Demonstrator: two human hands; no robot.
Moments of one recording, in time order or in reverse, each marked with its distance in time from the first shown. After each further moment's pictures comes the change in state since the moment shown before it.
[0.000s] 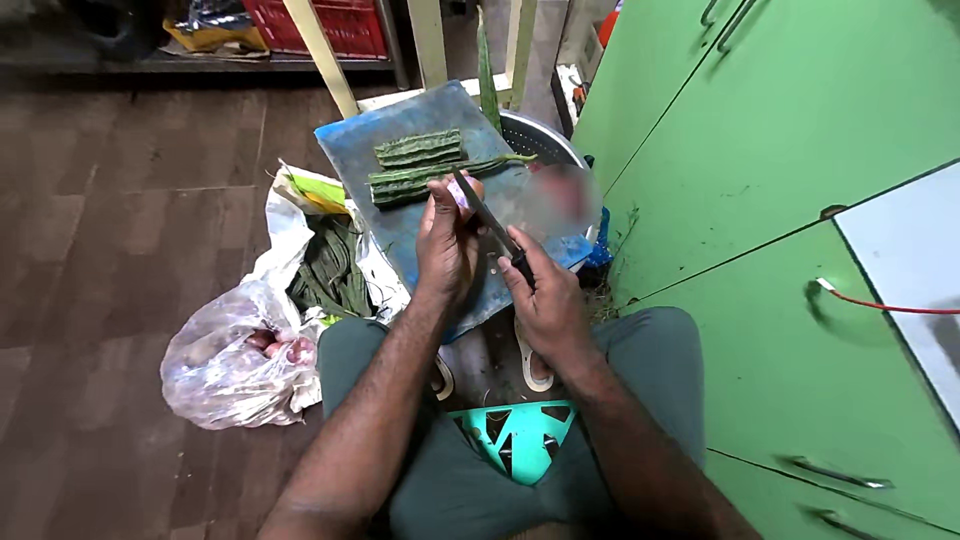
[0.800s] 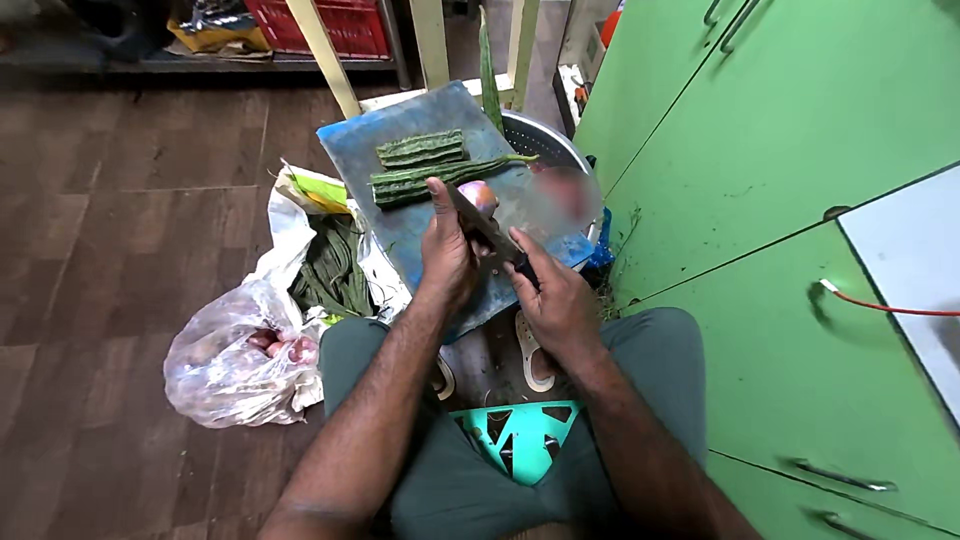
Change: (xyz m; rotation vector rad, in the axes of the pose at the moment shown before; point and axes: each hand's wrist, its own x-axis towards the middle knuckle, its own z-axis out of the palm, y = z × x) left_hand -0.005 0.007 0.008 0.164 0.080 -0.207; right_hand 0.001 0.014 -0.004 -0.137 -0.017 -0.080
